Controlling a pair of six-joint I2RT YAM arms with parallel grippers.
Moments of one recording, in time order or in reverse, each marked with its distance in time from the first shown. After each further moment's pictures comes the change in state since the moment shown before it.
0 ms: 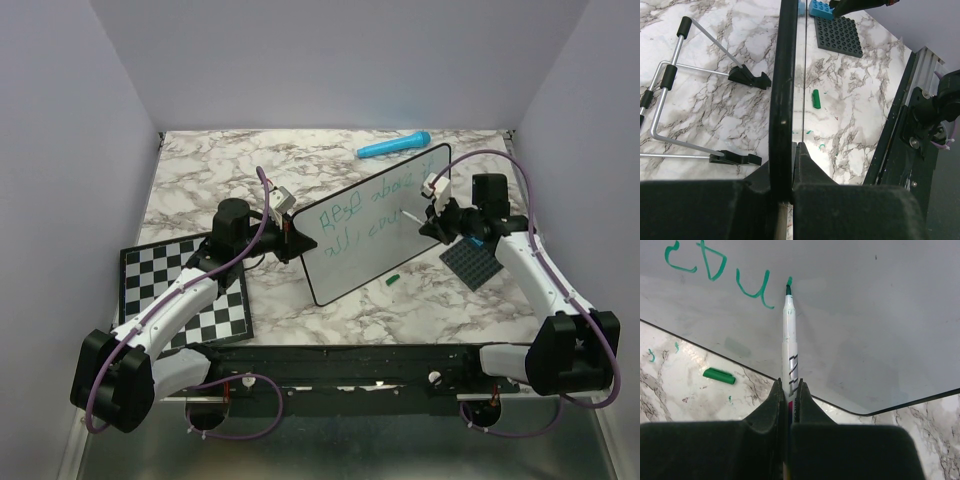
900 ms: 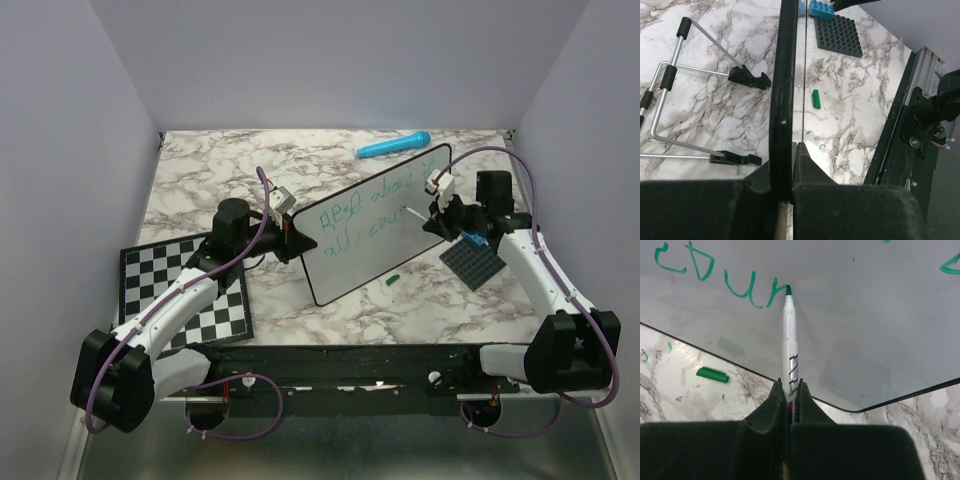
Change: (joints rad) left arm 0.000 0.000 0.000 0.002 0.001 0.002; right arm -0.019 0.003 0.018 -0.017 0.000 -0.019
